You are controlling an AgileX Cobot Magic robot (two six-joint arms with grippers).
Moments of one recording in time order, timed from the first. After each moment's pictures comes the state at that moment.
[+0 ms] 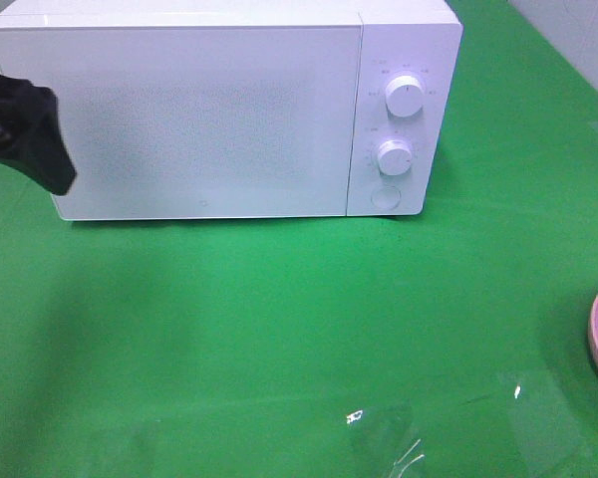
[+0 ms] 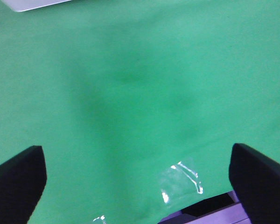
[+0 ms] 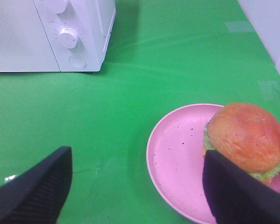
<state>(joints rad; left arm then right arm) -0.30 1.42 -1.15 -0.14 1.04 0.02 0.12 0.00 -0.51 -0.08 1.02 0.13</state>
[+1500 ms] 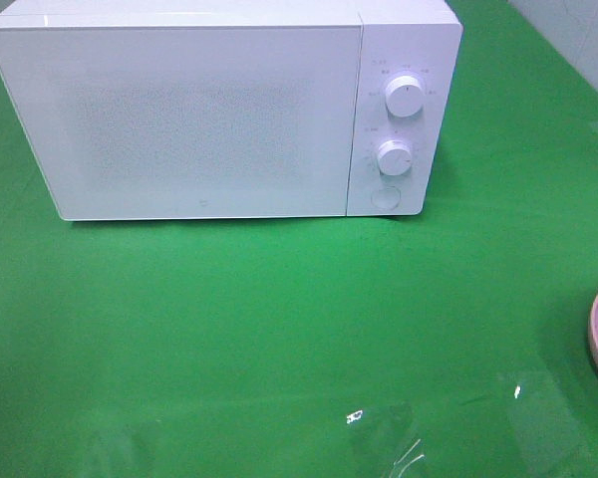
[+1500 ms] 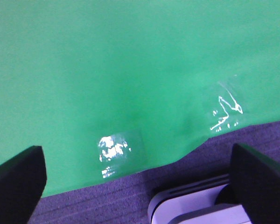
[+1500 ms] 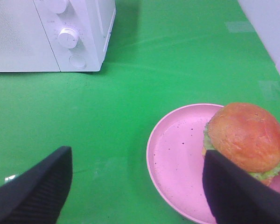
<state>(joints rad) -0.22 0.57 -0.51 -0.07 1.04 0.04 0.12 0.00 -0.51 -0.08 1.02 0.13</state>
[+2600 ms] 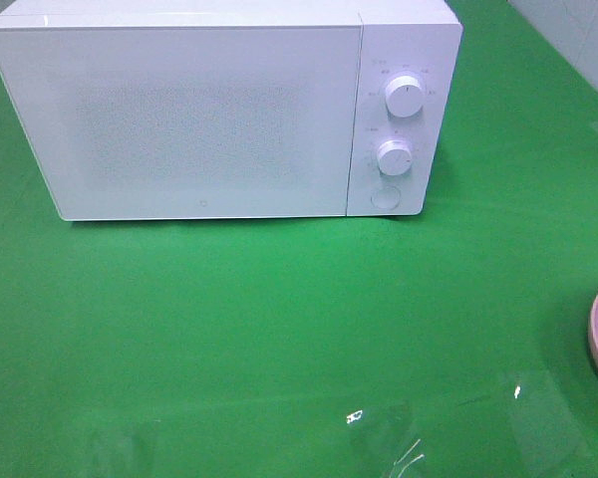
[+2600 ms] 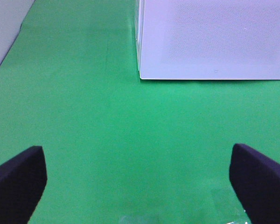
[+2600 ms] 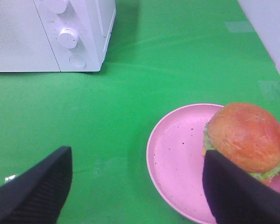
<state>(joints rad) -0.01 0.00 -0.51 -0.09 1.04 0.04 0.12 0.00 -0.51 -0.08 1.02 0.13</state>
